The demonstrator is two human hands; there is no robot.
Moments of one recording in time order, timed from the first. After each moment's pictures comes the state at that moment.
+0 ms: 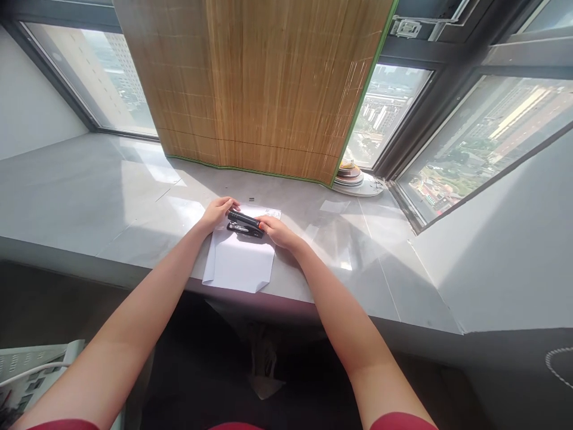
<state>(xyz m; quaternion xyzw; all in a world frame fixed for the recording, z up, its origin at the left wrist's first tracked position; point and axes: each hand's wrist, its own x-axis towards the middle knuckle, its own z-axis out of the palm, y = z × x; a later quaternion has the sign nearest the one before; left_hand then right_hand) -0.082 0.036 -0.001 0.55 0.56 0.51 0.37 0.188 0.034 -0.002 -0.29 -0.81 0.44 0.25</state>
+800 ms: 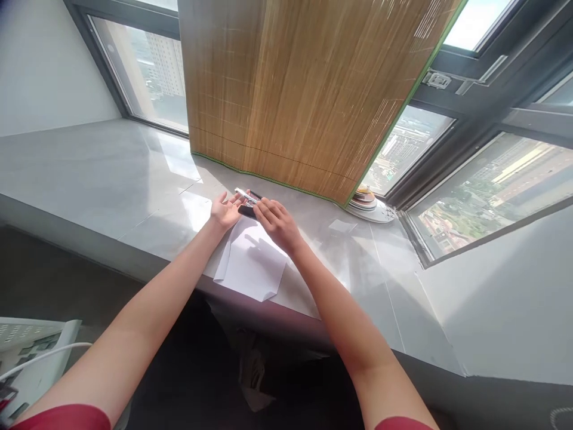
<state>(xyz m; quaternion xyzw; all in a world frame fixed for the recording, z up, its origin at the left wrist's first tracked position) -0.095 0.023 0.023 0.03 0.21 0.72 0.66 0.138 0.031 0.041 -0.16 -0.92 -0.13 0.34</state>
